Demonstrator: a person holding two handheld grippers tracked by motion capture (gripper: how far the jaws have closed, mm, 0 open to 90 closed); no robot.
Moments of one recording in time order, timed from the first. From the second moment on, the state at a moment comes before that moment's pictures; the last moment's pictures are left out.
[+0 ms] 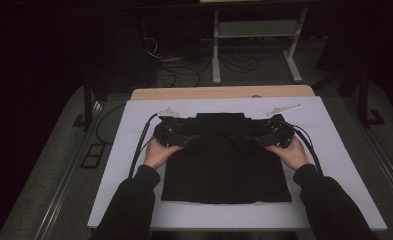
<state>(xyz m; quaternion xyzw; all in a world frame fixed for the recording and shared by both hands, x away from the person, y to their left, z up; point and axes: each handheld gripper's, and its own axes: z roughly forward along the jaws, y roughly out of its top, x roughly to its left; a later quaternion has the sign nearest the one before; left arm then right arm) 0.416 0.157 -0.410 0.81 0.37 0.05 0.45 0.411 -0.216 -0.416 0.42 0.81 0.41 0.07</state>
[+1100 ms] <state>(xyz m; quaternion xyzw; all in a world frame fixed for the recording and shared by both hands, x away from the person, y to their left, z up) 0.420 0.140 -0.434 0.83 0.36 0.03 0.43 0.410 -0.190 -0.427 0.39 0.83 0.40 0.07</state>
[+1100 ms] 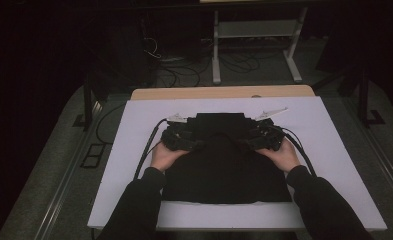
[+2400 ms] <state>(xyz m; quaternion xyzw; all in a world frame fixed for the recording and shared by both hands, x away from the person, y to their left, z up) 0.426 0.133 -0.435 0.84 0.38 0.04 0.39 0.410 -0.187 -0.425 0.39 0.84 0.38 0.07</state>
